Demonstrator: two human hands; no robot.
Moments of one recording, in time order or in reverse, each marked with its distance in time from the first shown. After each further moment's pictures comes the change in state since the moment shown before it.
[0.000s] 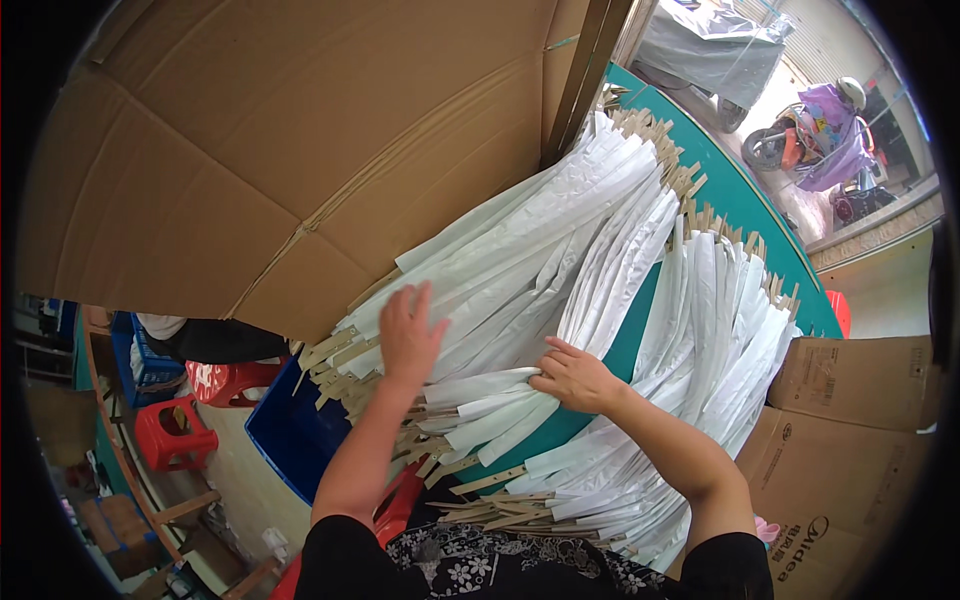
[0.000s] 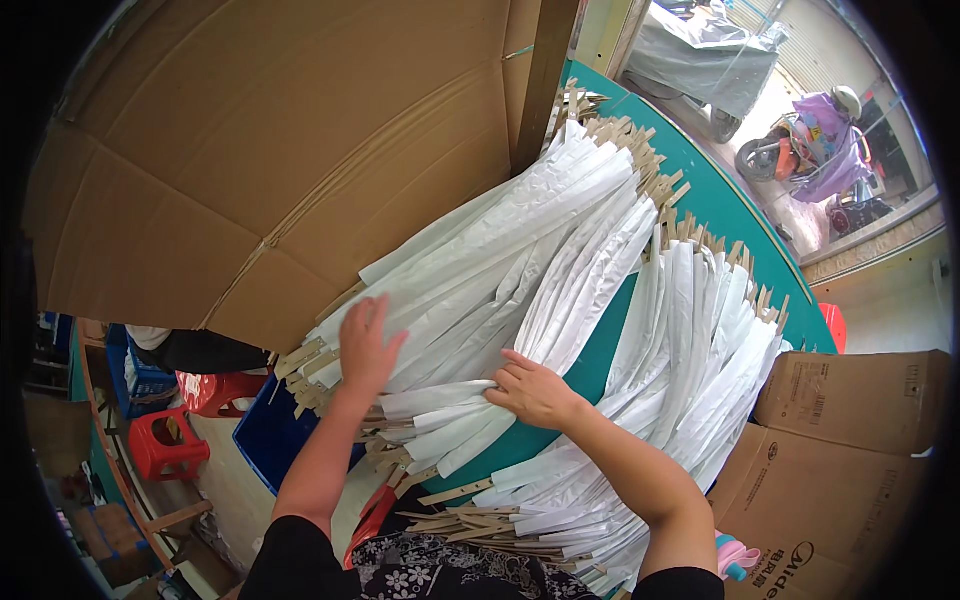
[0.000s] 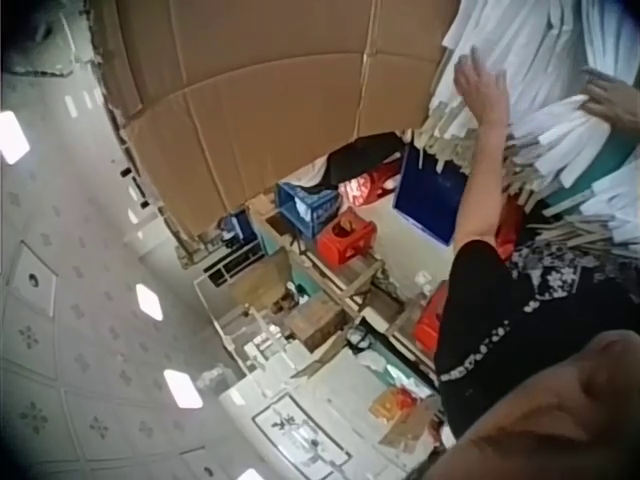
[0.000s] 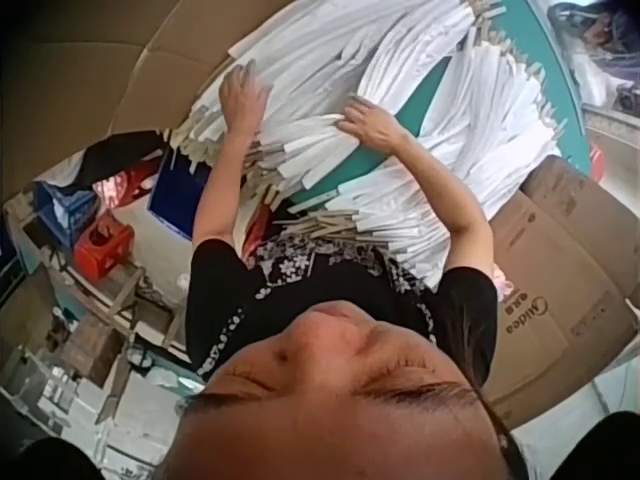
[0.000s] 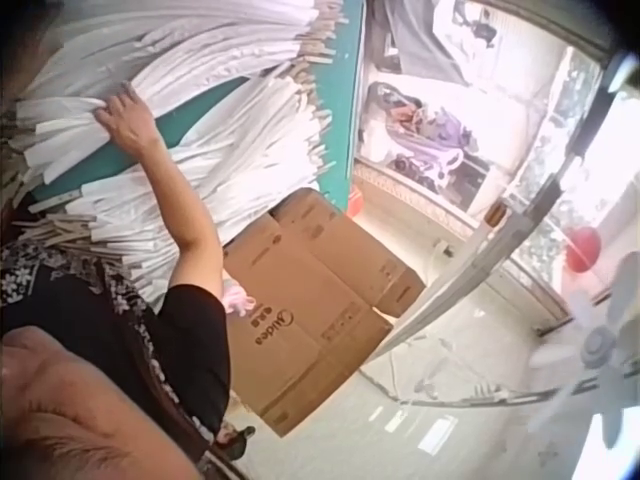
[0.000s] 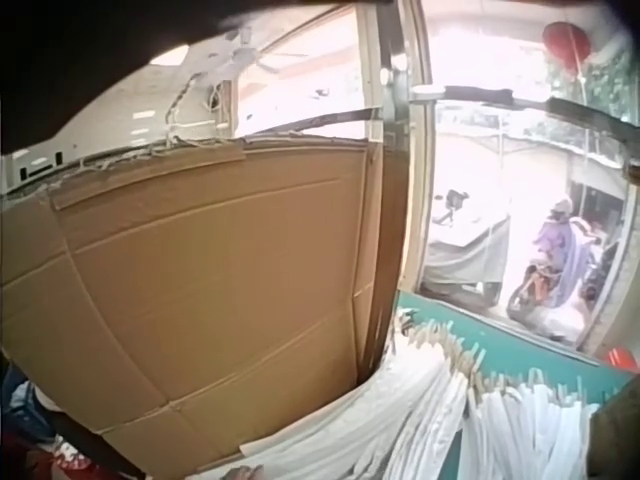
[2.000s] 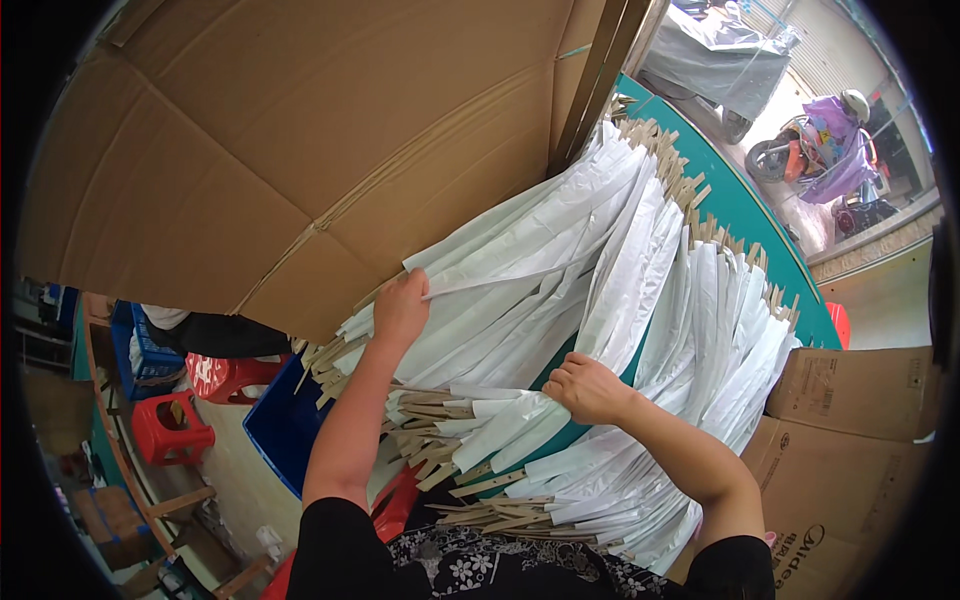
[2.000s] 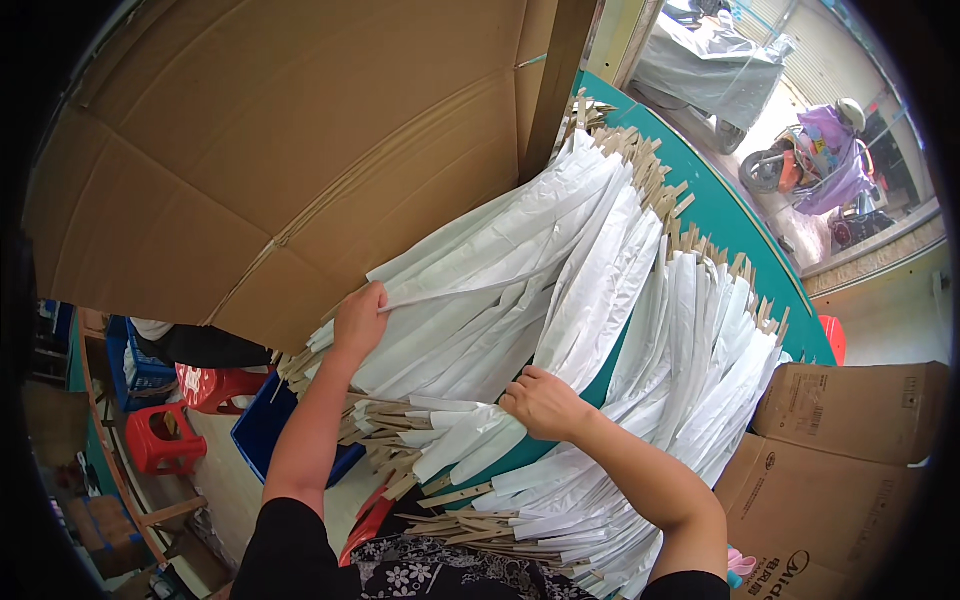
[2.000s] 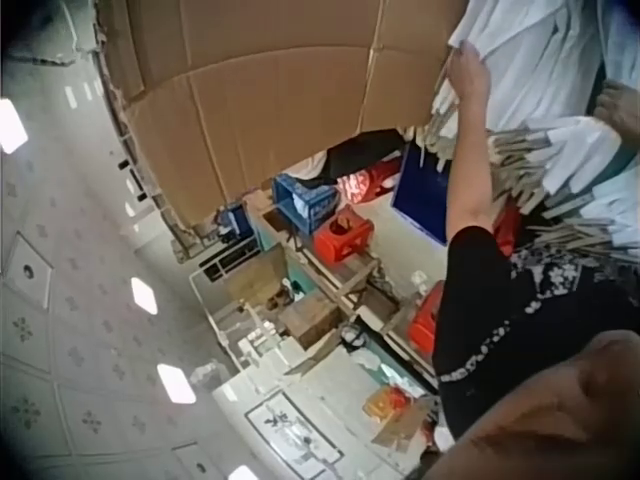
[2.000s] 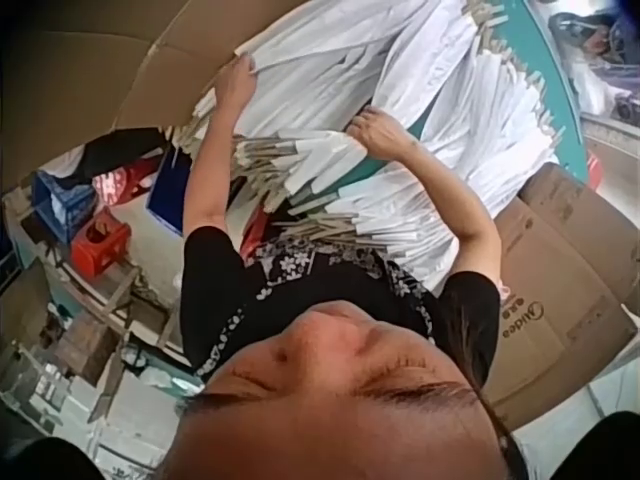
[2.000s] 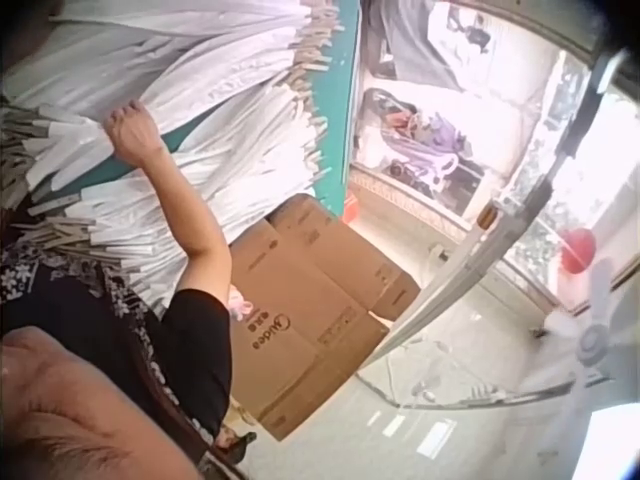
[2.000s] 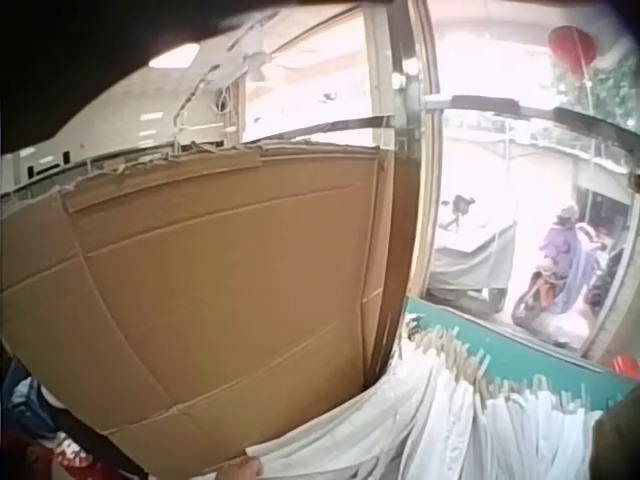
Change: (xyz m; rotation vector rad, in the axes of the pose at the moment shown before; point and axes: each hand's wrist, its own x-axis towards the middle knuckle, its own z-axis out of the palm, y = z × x) left_hand 0.049 -0.039 0.006 -0.142 -0.538 -0.236; right_hand -0.004 -0.009 -0.029 0.067 -0.067 0.020
